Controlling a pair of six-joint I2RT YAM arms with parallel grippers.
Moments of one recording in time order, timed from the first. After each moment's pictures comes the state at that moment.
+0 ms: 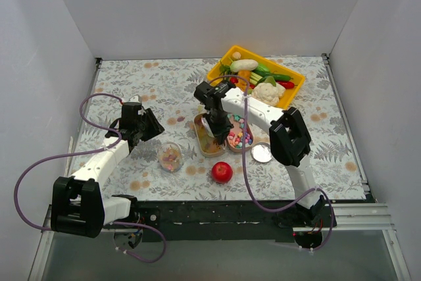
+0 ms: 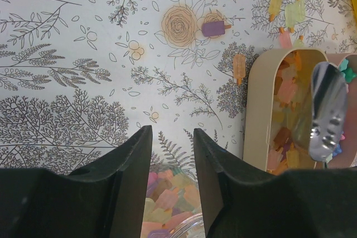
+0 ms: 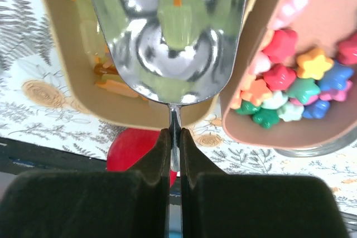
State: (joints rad) left arm -0.16 1.20 0.69 -0.25 0.09 -0.59; right arm 0.83 2.14 1.87 -1.24 -0.04 0.39
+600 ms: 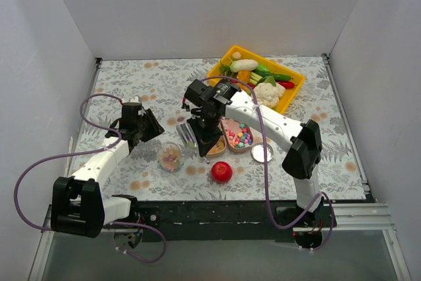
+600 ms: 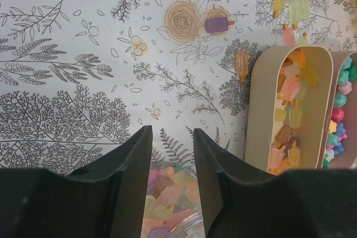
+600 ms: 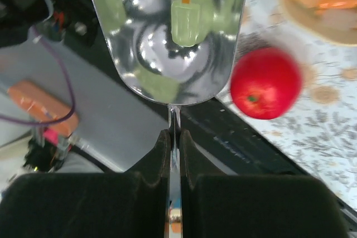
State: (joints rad) left arm -0.16 1.20 0.69 -0.26 0.09 -0.59; right arm 0.96 1.96 1.98 -1.35 -0.32 0.42
